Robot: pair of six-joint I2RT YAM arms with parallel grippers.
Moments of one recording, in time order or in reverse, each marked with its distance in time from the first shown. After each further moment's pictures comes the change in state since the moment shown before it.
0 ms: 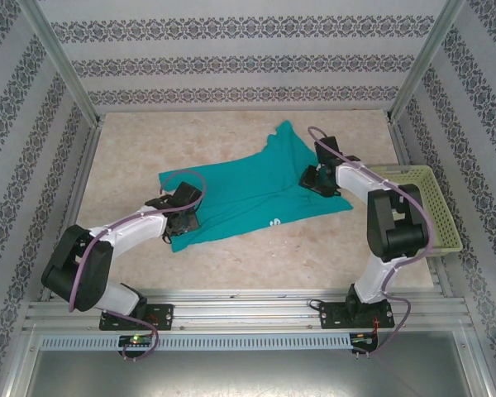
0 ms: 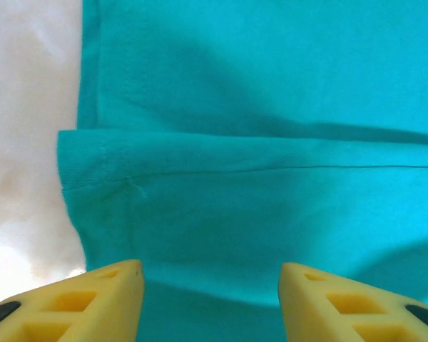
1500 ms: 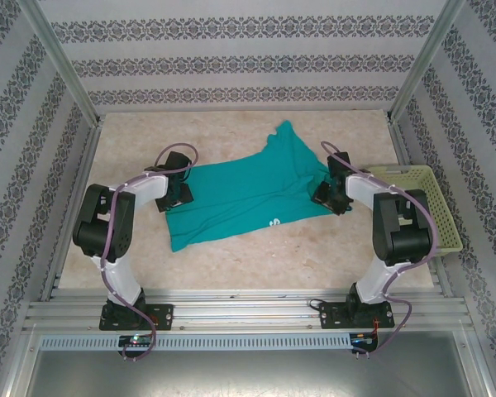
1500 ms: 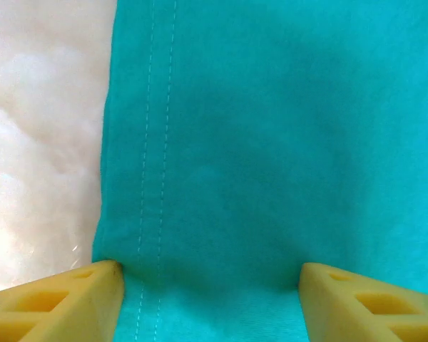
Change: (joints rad) left arm 0.243 0.375 0.351 -0.015 0.060 0.161; right arm -0.098 -0.090 -0.215 0.035 0.000 0.044
